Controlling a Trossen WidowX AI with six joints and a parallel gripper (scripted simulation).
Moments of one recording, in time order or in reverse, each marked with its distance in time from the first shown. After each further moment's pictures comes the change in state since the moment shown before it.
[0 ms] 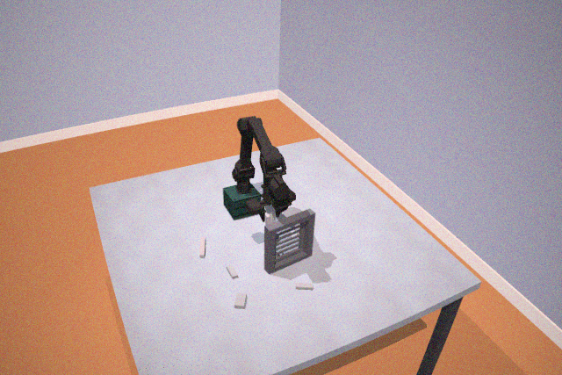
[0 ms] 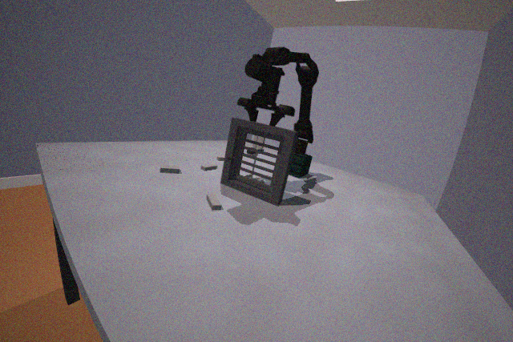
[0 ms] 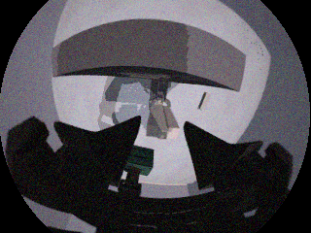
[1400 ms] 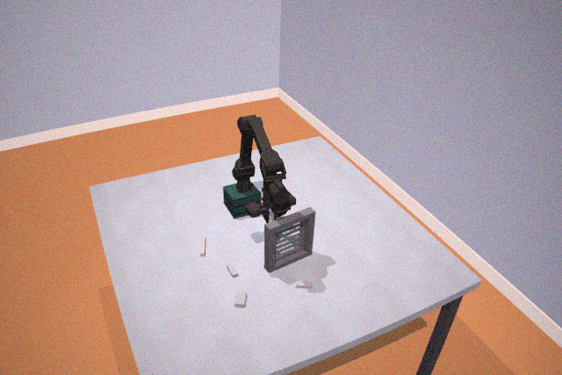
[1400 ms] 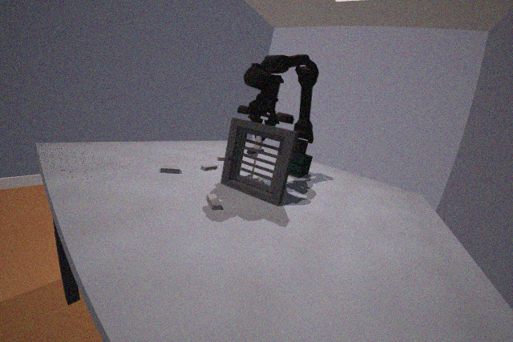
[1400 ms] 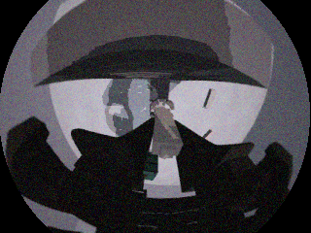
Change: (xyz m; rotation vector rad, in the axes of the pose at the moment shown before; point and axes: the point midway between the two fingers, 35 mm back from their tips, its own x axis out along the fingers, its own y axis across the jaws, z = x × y) arm 0.025 0.002 -0.003 0.071 0.005 0.005
